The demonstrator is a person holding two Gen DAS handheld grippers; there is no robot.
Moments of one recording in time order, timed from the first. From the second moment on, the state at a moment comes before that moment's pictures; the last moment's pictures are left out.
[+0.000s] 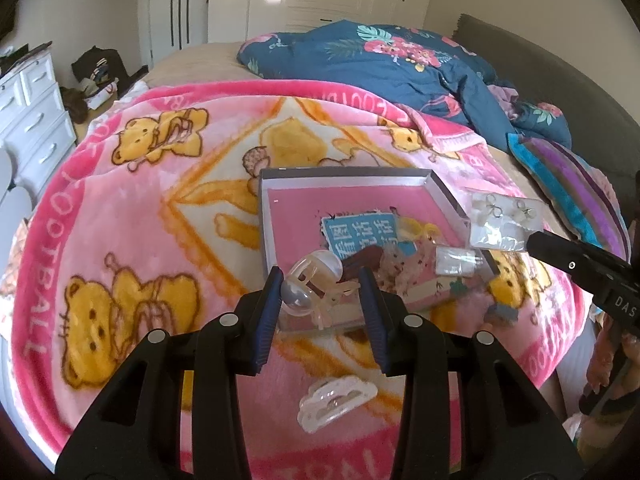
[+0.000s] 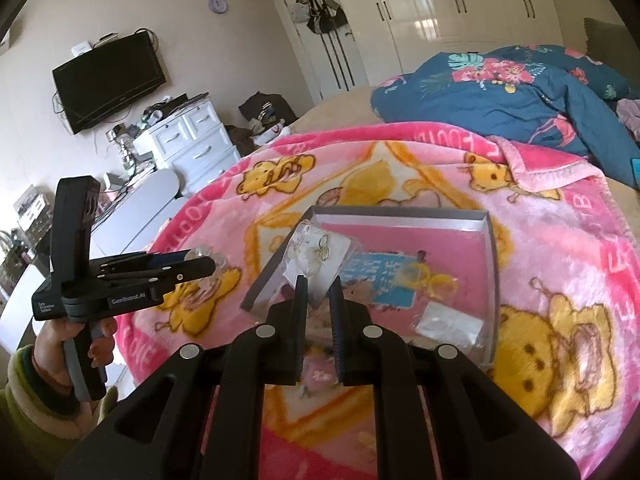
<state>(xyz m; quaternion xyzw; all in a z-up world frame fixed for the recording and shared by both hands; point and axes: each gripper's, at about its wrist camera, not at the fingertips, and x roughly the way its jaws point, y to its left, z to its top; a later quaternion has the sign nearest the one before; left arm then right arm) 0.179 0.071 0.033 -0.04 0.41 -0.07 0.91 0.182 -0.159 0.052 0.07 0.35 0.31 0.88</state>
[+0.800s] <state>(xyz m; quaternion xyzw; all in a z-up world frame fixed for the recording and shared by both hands) 0.241 0.041 -0.007 -0.05 0.43 -0.07 0.90 0.235 -0.216 0.013 0.09 0.38 0.23 0.89</state>
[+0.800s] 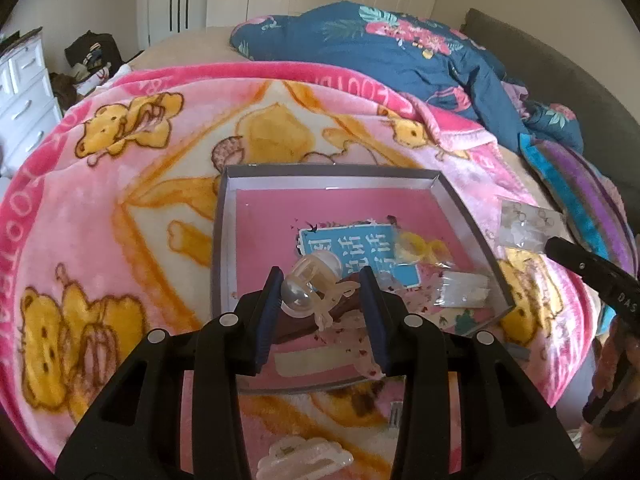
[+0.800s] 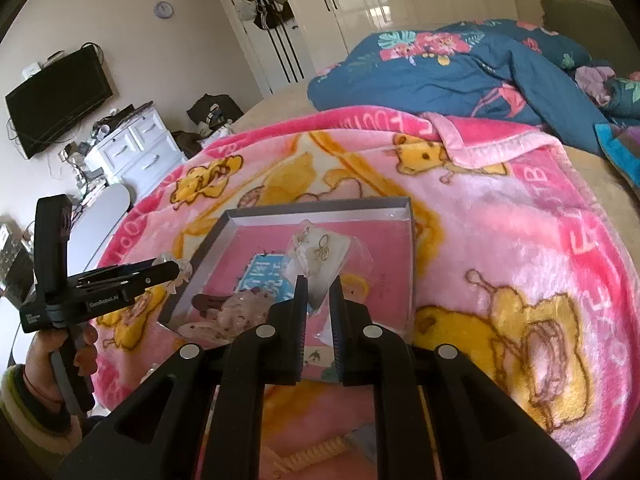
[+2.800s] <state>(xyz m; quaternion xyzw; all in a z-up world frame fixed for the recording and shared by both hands) 0.251 0.037 -0.013 -0.05 0.43 -0.05 0.90 0.236 -0.207 -0.002 0.08 0.39 0.20 0.89</state>
